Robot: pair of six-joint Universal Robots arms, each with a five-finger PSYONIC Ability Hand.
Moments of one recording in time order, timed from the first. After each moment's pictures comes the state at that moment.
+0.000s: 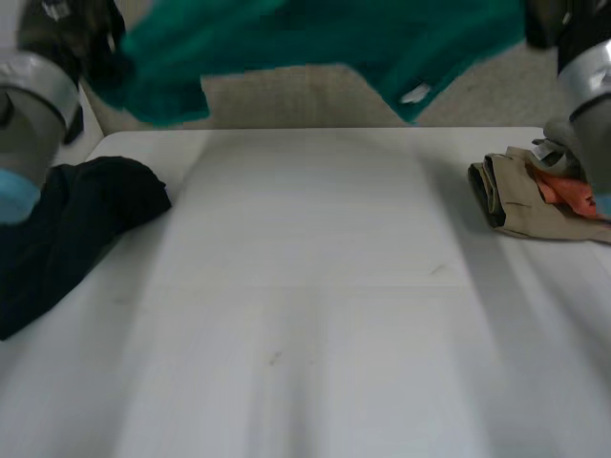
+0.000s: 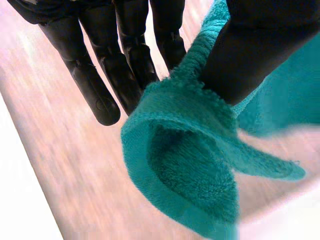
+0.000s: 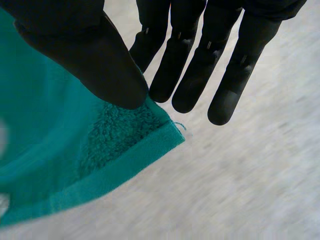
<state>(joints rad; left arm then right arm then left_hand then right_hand) 4.47 -1.99 -1.01 3.18 -1.53 3.24 1.78 -1.19 1.19 -0.51 1.35 2.67 1.15 1.20 1.19 1.20 0.98 1.15 1.18 1.19 1.20 1.03</state>
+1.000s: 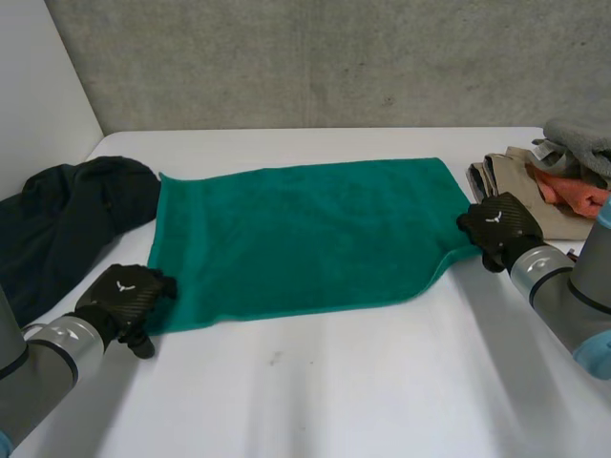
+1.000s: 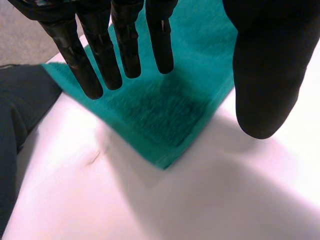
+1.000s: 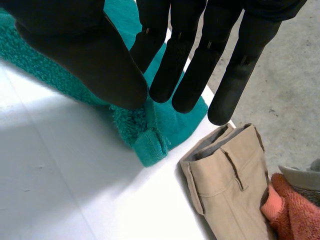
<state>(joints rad) 4.64 -1.84 -2.03 3.37 -1.27 3.69 1.72 -1.05 1.63 -0.32 1.31 2.42 0.47 0.46 0.46 0.45 0.27 1.15 1.18 1.19 1.20 1.03</state>
